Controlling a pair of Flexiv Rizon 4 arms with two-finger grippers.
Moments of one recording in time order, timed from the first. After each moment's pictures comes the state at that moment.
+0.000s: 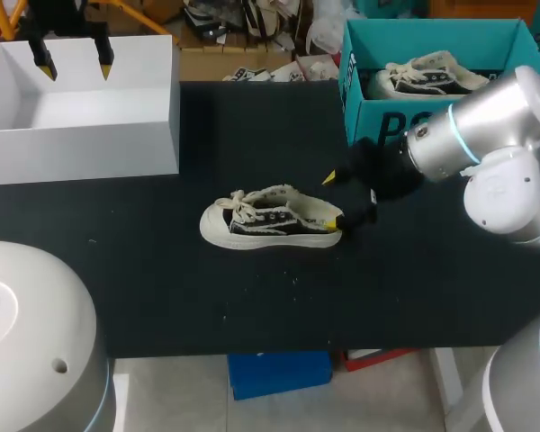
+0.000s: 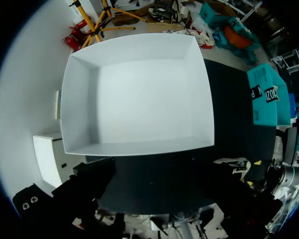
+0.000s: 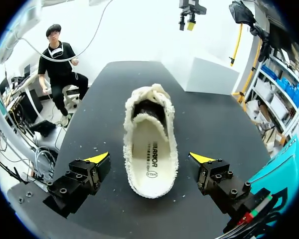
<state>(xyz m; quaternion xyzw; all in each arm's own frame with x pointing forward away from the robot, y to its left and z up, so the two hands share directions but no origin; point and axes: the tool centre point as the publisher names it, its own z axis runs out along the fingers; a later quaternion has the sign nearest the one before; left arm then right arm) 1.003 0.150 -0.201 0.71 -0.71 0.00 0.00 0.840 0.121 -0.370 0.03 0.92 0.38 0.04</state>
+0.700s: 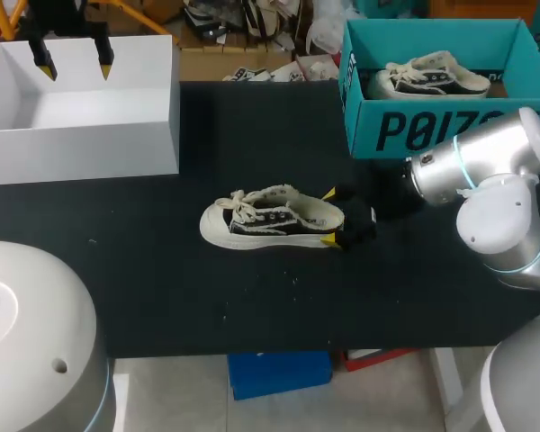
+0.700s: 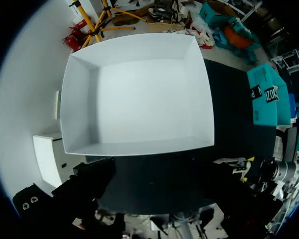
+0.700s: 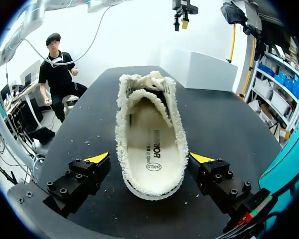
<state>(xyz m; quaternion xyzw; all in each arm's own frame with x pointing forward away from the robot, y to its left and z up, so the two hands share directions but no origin) 1.003 0.150 -0.201 0.71 -0.71 0.00 0.00 0.843 0.123 -0.416 0.05 0.90 0.43 0.02</state>
